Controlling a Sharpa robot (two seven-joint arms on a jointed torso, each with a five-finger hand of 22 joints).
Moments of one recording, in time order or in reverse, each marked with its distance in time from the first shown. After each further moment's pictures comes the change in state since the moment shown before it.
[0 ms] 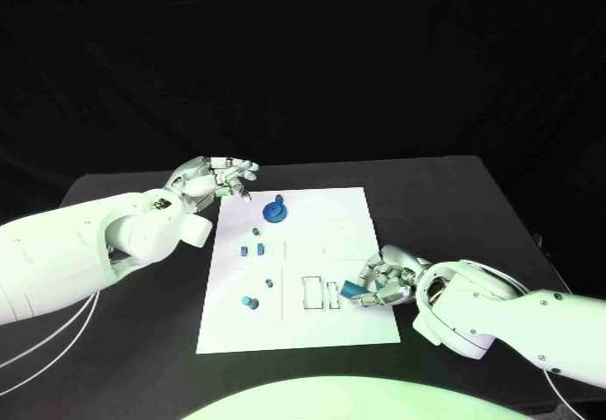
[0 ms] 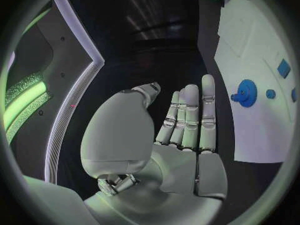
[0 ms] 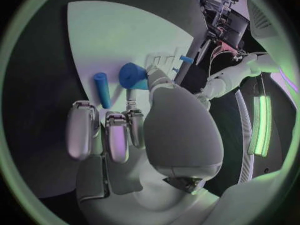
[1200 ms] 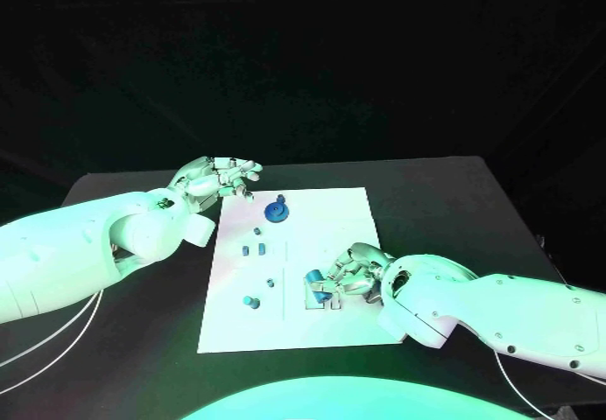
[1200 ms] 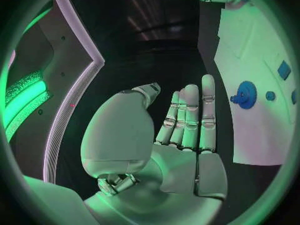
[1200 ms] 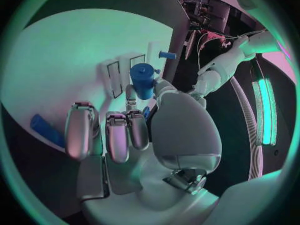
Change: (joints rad) left arm 0.000 0.008 0.000 -0.008 0.001 0.015 -0.001; left_hand -0.005 0.005 -0.003 -0.003 0.000 0.000 0.000 0.000 -0.001 0.000 0.000 0.000 0.000 0.000 0.000 0.000 0.000 0.000 0.000 0.000 -0.004 -0.002; right arm 0.021 0.164 0.005 -0.052 0.178 -0.011 -0.007; right_hand -0.186 0.069 0.030 0.005 0.003 0.005 0.006 0.031 -0.156 0.004 -0.003 0.011 -0.001 0.000 -0.007 0.000 0.000 -0.015 0.000 -0.007 0.004 0.000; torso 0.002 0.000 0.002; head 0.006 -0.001
